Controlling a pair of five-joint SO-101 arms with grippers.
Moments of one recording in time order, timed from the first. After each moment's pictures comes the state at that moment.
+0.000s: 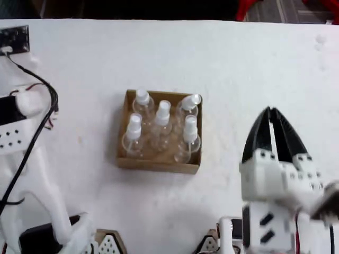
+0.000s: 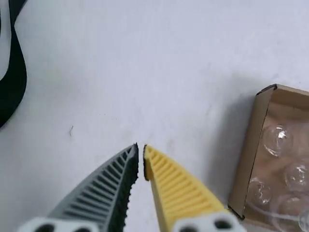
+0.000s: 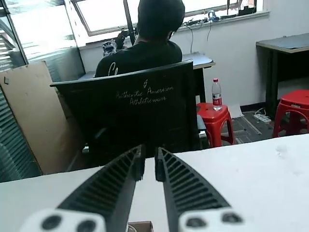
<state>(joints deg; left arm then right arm) -22.5 -22.7 3.7 85.9 -2.2 0.4 -87.5 30.2 65.3 -8.7</state>
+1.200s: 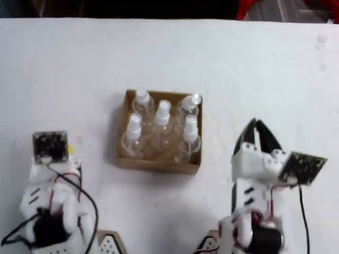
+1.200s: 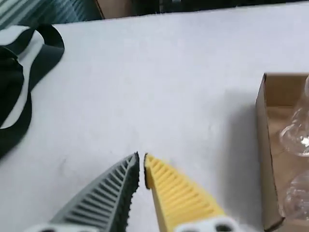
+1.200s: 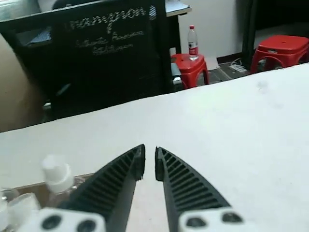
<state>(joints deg) -21.0 -103.0 80.0 63.4 -9.5 7.2 -103.2 74.5 48.4 -8.5</state>
